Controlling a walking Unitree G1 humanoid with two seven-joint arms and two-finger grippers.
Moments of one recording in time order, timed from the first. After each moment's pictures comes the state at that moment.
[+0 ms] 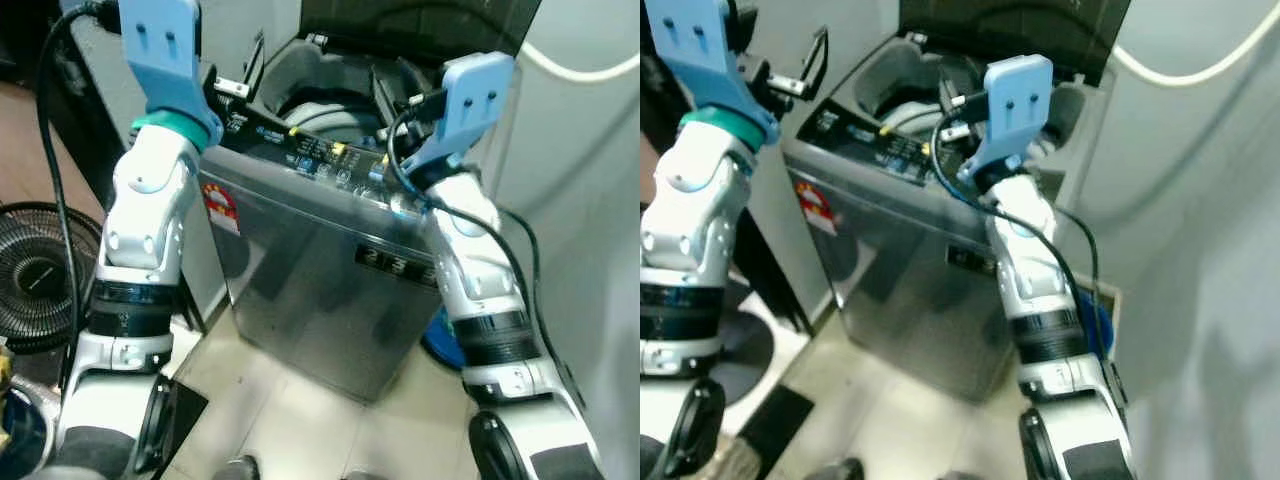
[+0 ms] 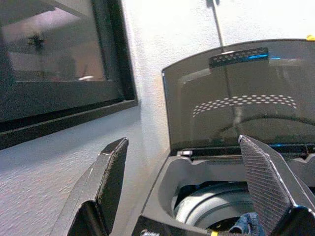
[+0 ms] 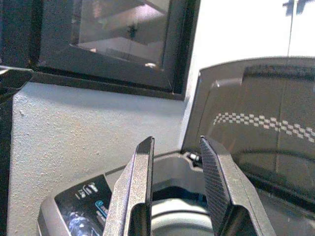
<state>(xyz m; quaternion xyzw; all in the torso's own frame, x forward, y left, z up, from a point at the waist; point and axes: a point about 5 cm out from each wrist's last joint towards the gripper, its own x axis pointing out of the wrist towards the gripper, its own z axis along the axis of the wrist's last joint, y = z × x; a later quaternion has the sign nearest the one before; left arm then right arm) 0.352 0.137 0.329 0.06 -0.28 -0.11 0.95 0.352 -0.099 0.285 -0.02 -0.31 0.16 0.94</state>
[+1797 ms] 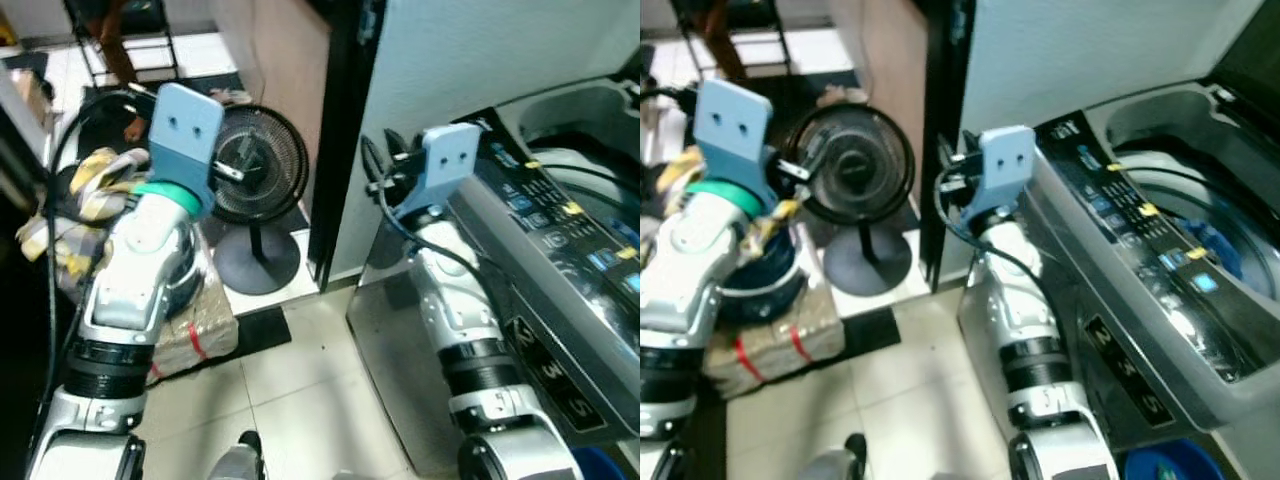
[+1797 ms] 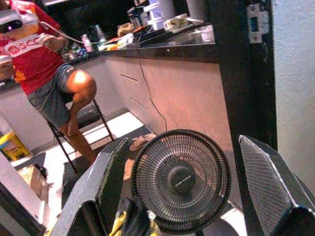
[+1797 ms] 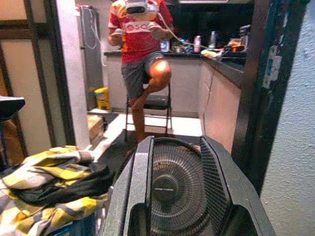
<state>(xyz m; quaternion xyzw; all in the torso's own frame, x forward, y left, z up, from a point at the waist) 0.337 0.156 0.263 0.14 -0.17 -0.08 0.97 0.355 -0.092 0.225 0.01 -0.22 0.19 0.96</state>
